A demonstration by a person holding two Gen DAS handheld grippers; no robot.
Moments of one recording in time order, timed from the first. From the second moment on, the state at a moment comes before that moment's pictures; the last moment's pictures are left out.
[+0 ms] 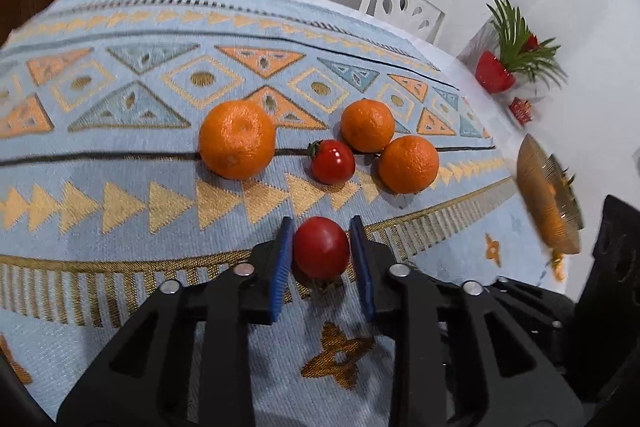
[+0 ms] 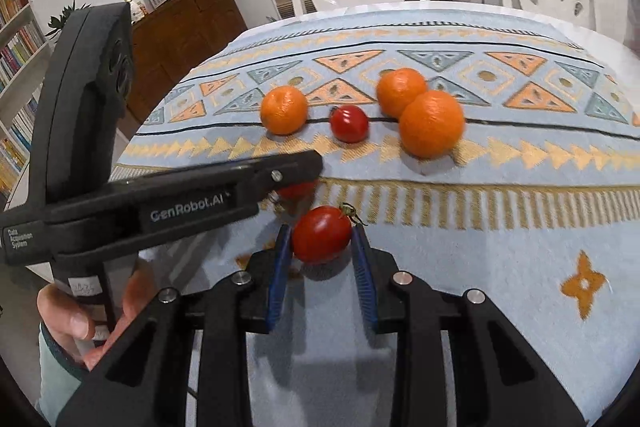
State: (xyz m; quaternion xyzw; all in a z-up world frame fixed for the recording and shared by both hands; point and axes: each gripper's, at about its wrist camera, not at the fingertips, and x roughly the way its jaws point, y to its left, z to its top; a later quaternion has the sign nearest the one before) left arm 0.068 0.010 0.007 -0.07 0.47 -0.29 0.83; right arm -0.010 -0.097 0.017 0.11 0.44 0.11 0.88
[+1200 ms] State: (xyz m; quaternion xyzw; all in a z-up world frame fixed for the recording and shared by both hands) left arm -0.020 -0.117 0.116 -0.01 0.36 -0.38 0.85; right arm -0.141 -0.314 0.099 0.24 0.32 -0.05 0.91
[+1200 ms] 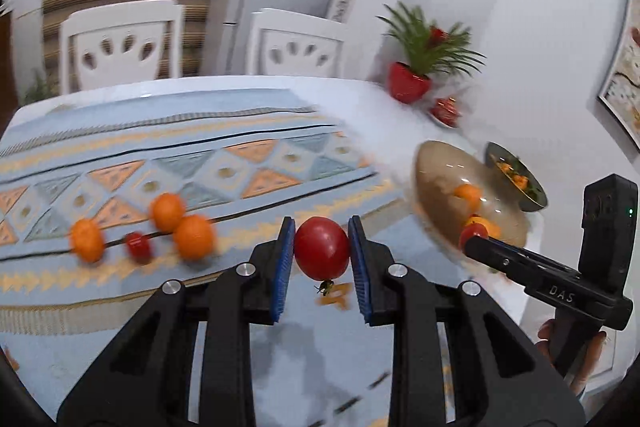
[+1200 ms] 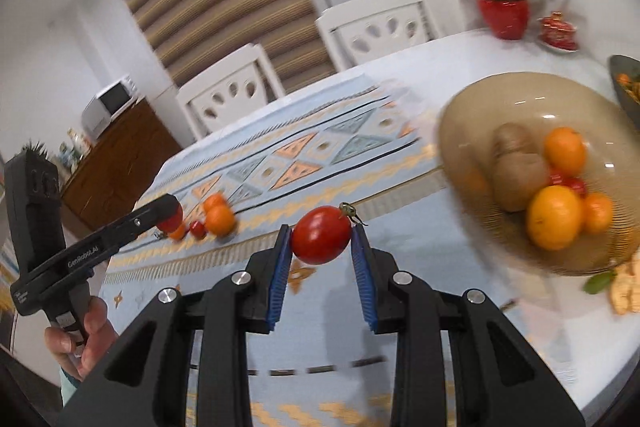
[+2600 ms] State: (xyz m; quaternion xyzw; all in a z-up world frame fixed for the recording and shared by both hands) left arm -0.073 -0.418 0.074 0.03 0.42 -0.51 0.75; right arm -0.197 -0.530 0.065 0.28 0.34 -0.33 0.83
